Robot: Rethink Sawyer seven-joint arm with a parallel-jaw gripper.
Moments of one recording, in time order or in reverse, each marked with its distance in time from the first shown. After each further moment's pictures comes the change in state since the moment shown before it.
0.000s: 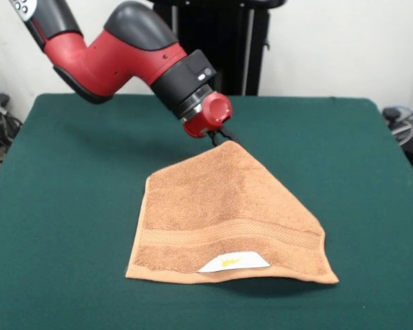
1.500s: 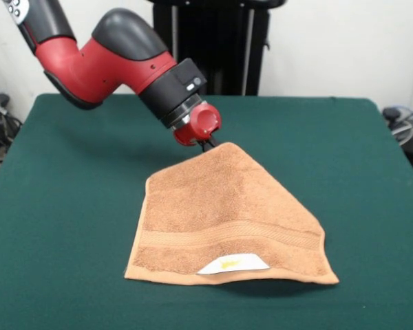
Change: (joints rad) arm 0.004 0.000 0.004 -0.046 0.041 0.042 0.000
